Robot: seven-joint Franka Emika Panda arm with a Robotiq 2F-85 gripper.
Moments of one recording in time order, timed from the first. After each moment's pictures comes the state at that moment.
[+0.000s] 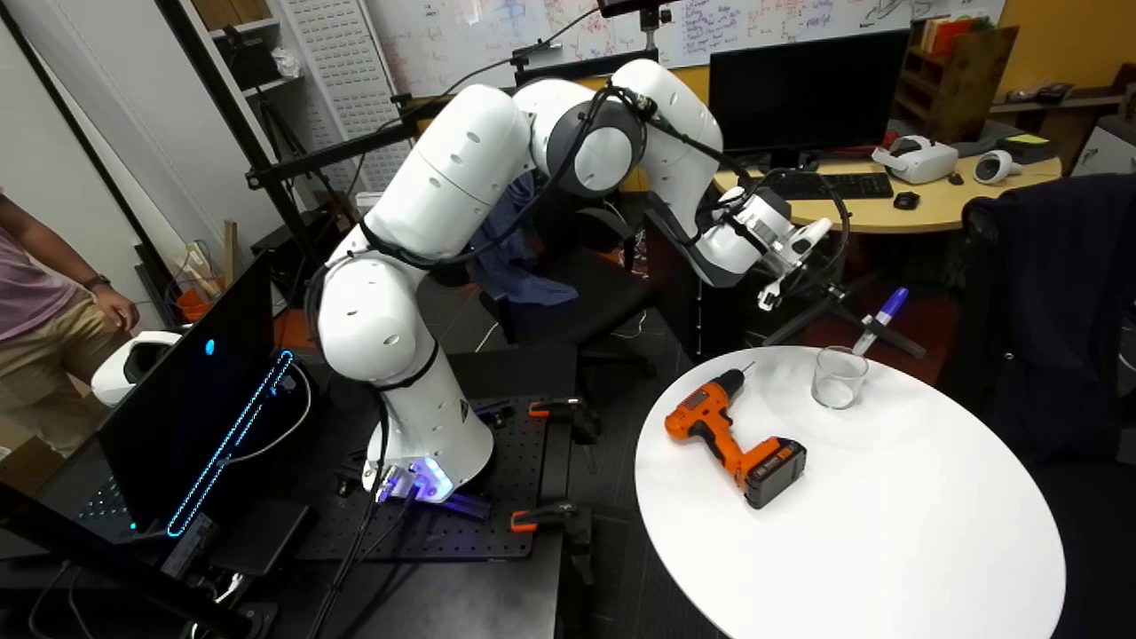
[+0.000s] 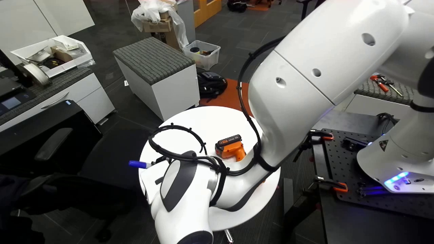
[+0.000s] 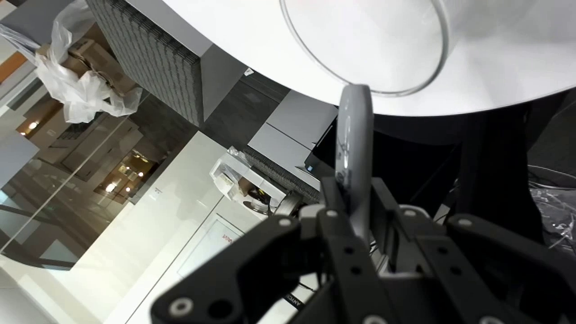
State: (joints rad) arm 0.40 0.90 0.07 -1.53 -1.51 2.20 1.55
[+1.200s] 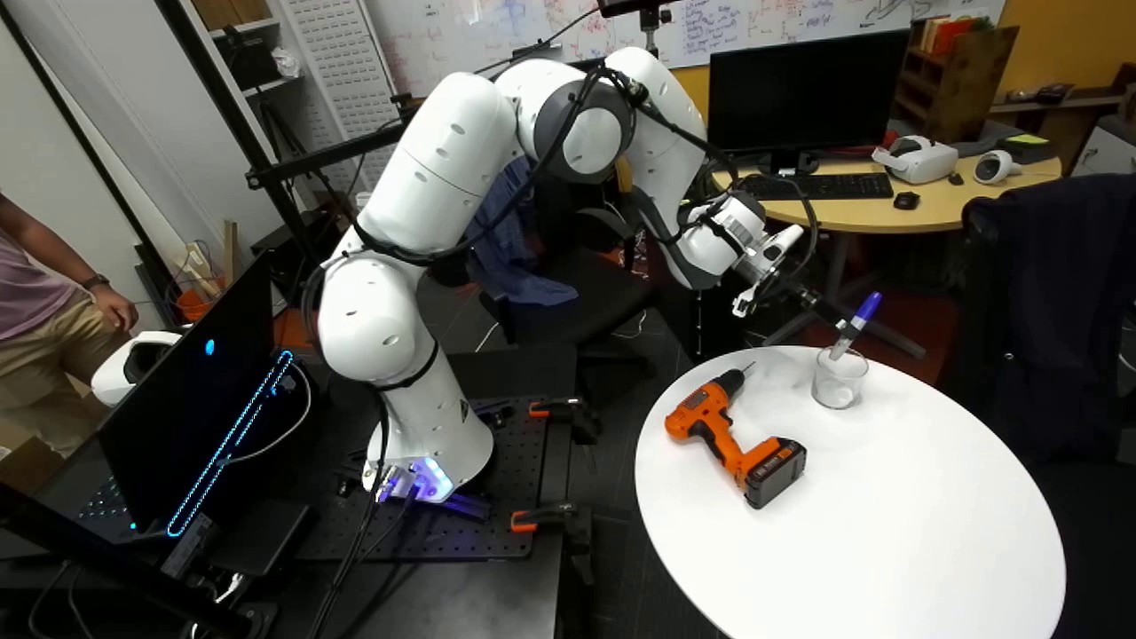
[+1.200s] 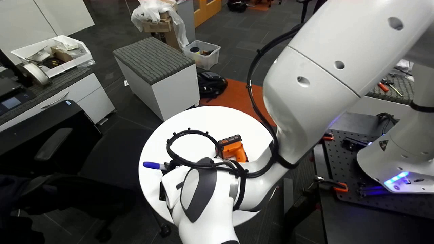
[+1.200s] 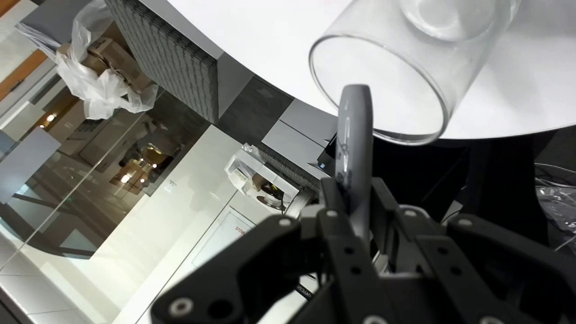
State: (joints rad) arm 0.39 0.82 0.11 -1.70 -1.59 2.12 1.68
